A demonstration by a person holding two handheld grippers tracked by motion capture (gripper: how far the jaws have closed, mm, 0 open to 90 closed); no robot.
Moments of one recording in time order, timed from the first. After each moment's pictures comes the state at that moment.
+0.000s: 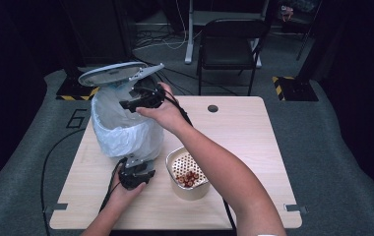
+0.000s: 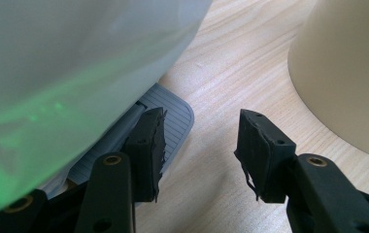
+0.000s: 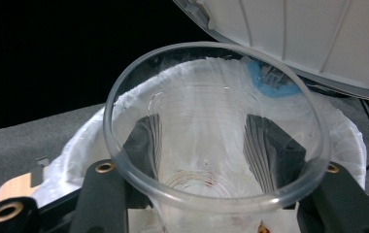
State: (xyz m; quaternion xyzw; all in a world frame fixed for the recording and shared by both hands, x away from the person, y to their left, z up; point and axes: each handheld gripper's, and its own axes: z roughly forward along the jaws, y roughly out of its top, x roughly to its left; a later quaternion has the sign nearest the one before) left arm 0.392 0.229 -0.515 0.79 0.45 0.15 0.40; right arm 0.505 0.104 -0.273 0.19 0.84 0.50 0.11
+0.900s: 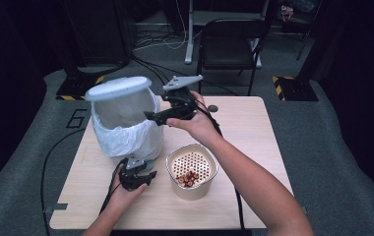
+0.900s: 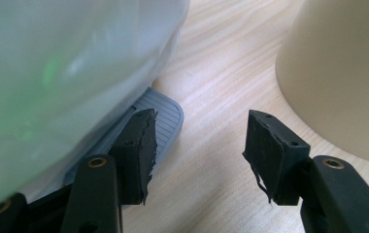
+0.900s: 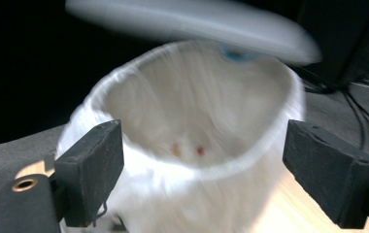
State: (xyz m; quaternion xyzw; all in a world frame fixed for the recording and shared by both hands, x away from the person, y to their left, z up) left arm 0.385 0.225 -0.507 0.79 0.43 0.17 0.40; right arm 0.471 0.023 -0.277 0.22 0.81 0.52 0.12
